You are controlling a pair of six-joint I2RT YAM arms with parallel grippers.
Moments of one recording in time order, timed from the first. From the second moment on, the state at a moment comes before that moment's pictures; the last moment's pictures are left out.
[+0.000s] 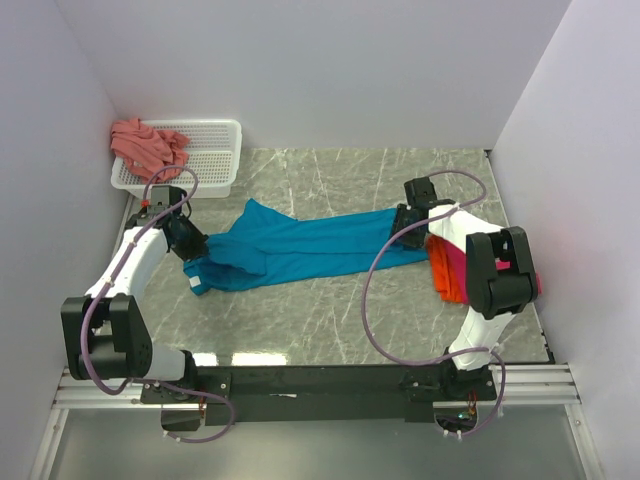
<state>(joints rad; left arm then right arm) 0.04 1.38 1.00 -0.70 0.03 -0.76 0.18 1.78 1.12 -0.45 0.01 0.47</state>
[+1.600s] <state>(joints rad) 0.04 1.00 1.76 -0.62 -0.06 -0.75 0.20 0.80 1.39 -0.42 0.16 0.35</state>
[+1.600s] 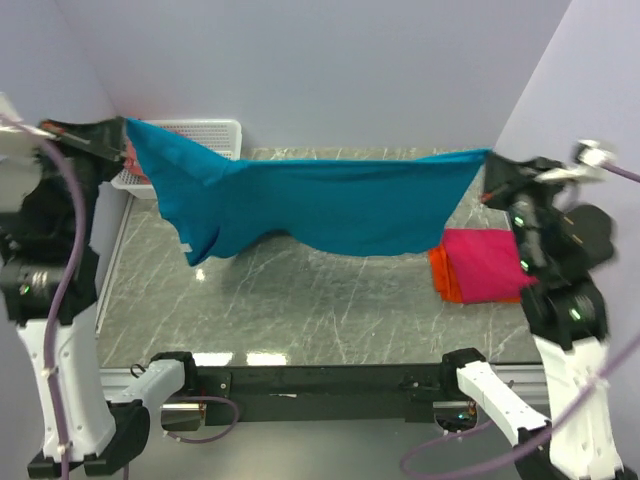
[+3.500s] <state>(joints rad) -0.03 1.06 0.84 -0.16 0.08 -0.74 0.03 0.94 0.81 -0.24 -0.14 0.36</state>
